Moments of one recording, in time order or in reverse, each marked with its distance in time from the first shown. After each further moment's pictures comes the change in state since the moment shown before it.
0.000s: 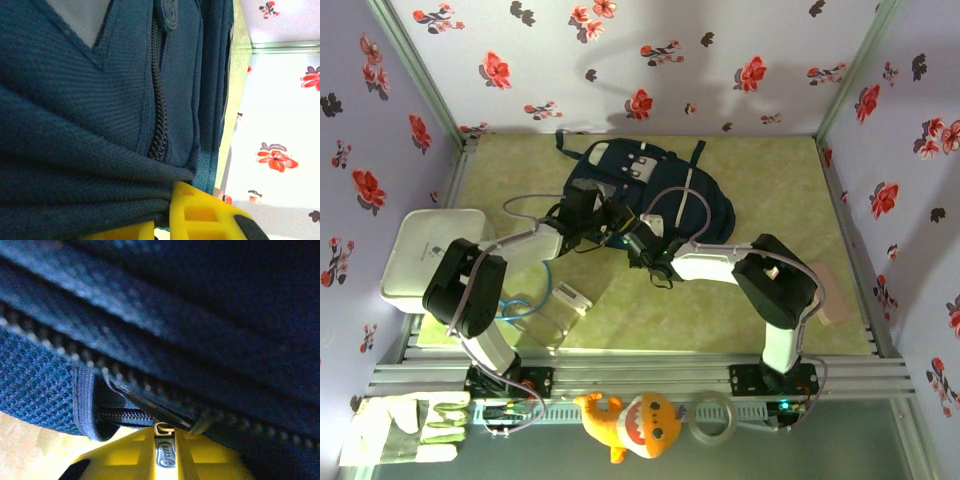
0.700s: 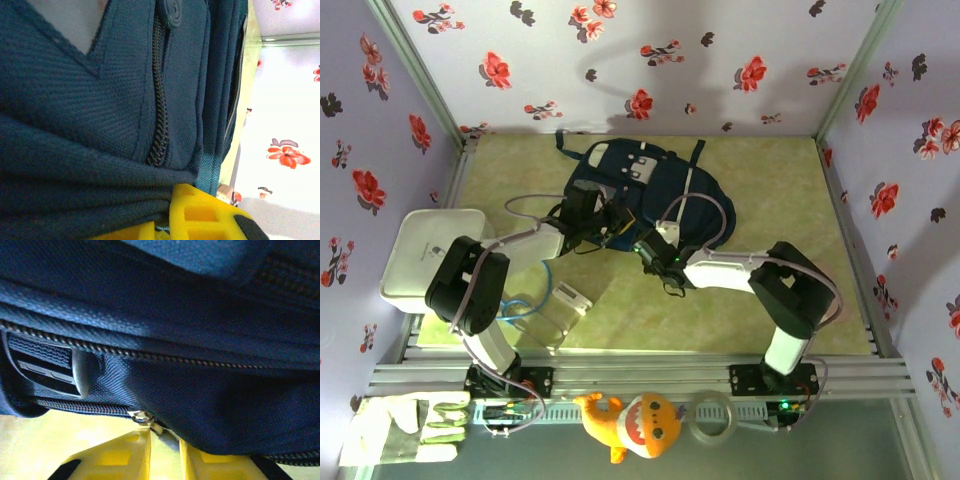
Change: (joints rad) left arm 0.003 0.020 0.002 -0.016 0.011 0.034; right arm 0.005 -0.092 -0.102 -0.068 0.076 0.048
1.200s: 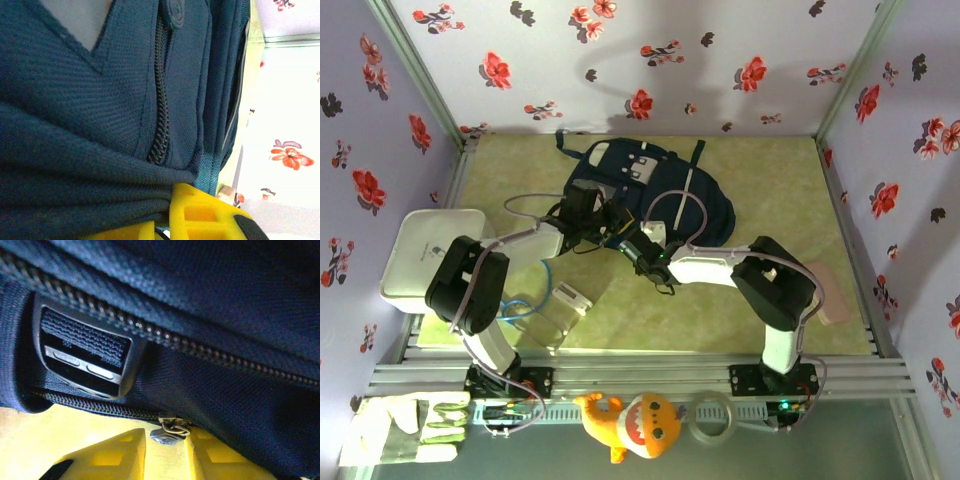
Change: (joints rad) left arm 0.006 0.002 0.008 -0.015 0.000 0.011; right arm 0.033 0.095 0.116 -0.089 0.043 -0.060
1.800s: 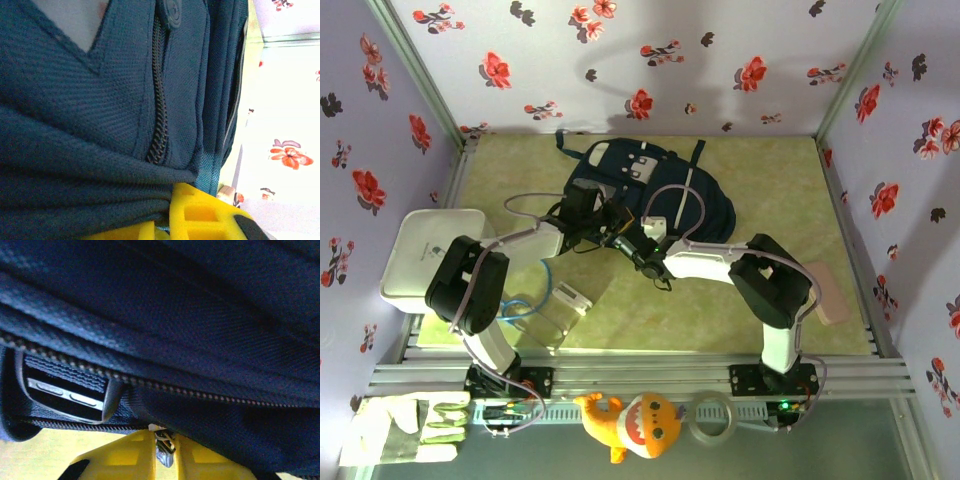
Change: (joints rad) left arm 0.000 0.000 0.004 -0.003 0.000 0.005; right arm -0.002 0.026 0.079 -0.114 0.077 0.057
